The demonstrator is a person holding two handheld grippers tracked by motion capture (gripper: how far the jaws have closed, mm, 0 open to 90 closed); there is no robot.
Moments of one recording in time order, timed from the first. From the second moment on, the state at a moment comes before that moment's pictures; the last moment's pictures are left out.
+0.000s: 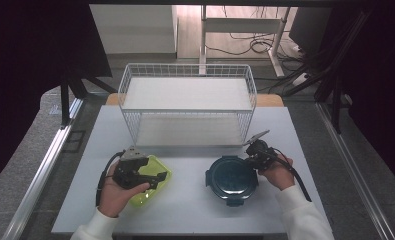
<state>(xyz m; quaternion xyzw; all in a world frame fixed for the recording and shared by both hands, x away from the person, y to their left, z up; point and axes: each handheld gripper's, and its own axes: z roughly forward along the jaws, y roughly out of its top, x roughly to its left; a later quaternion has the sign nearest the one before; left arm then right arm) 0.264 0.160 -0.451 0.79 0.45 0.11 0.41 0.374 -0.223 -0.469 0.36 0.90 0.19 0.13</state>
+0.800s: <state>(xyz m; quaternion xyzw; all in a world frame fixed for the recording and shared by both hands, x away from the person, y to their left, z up) 0.262 0.156 -0.449 0.78 0.44 0.11 0.42 0.364 -0.203 -0.473 0.36 0.90 0.20 0.13</state>
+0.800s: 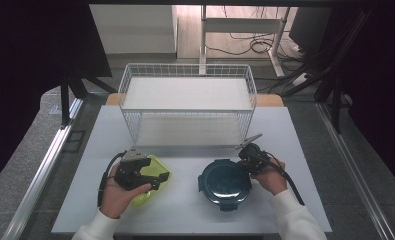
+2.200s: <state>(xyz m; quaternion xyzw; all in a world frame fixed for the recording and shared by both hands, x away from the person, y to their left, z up) 0.259 0.151 -0.451 0.79 0.44 0.11 0.41 0.340 -0.178 -0.476 0.32 0.90 0.26 0.12</state>
